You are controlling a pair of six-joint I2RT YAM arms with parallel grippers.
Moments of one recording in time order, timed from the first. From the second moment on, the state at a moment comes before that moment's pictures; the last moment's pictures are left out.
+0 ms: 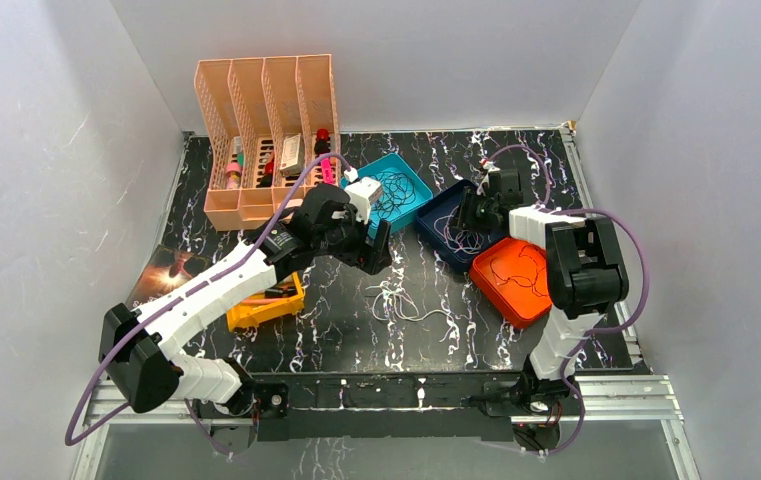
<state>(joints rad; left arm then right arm) -0.77 1.32 1.15 -0.51 0.14 -0.26 0.18 1.82 1.02 -0.02 -0.27 0.33</state>
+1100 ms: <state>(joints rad) -0.77 1.35 1.15 -0.51 0.14 -0.26 0.18 1.56 1.02 -0.16 -0.17 0.29</state>
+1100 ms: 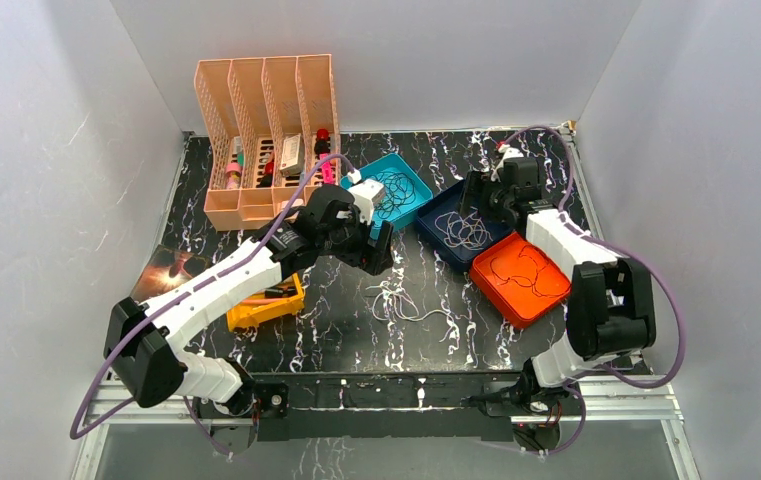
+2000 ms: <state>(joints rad) -0.77 1.37 1.15 -0.50 0.10 -0.27 0.18 1.18 0.87 -0.21 -0.11 0.42</state>
